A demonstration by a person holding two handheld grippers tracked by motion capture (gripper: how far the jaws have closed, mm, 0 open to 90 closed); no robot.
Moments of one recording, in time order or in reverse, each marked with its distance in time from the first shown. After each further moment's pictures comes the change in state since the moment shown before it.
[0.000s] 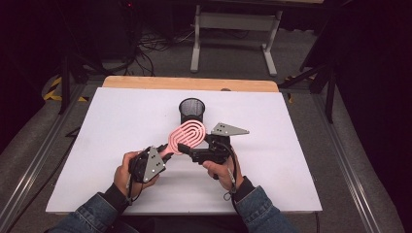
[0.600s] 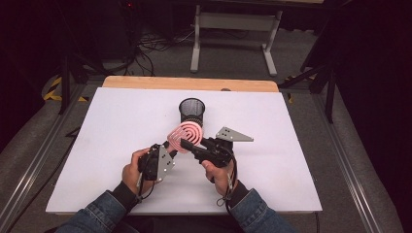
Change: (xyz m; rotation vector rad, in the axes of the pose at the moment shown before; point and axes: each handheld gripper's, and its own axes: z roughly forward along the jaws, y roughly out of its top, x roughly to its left) left arm -0.014 0.007 0.020 0.008 0.109 0.058; right arm 0.008 -0.009 -0.007 -0.112 -0.016 0.044
